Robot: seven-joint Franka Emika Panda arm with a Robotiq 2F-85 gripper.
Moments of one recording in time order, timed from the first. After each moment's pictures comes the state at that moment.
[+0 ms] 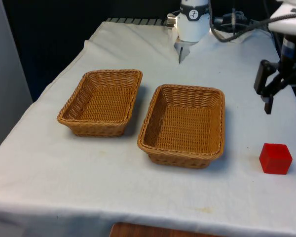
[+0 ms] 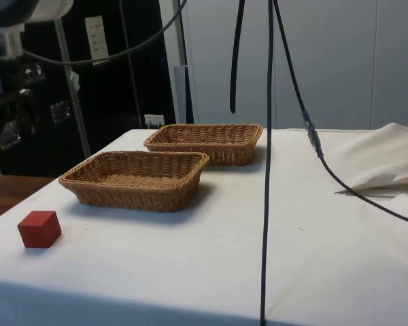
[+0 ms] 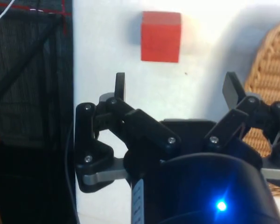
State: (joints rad) arm 0.39 0.99 -0.26 -0.86 0.23 1.93 0.06
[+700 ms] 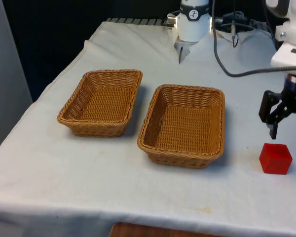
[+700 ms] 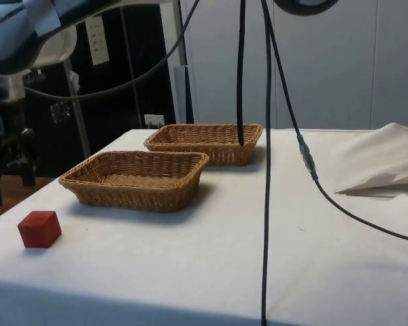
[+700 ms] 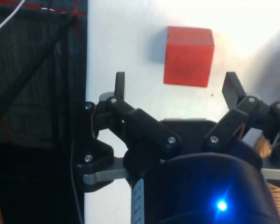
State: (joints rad) arm 0.39 1.09 -0.23 -0.83 0.27 1.99 0.07
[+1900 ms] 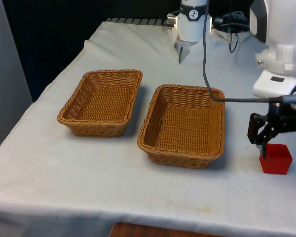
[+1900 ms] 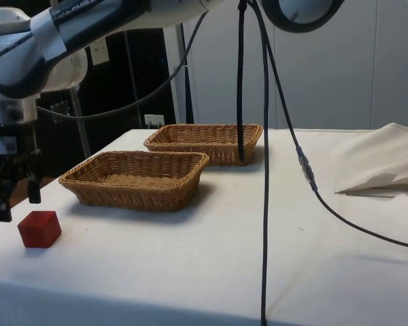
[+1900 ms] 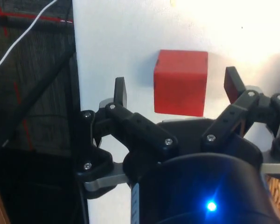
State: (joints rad) arm 0.34 1.16 -0.21 -0.82 0.33 2.06 -0.04
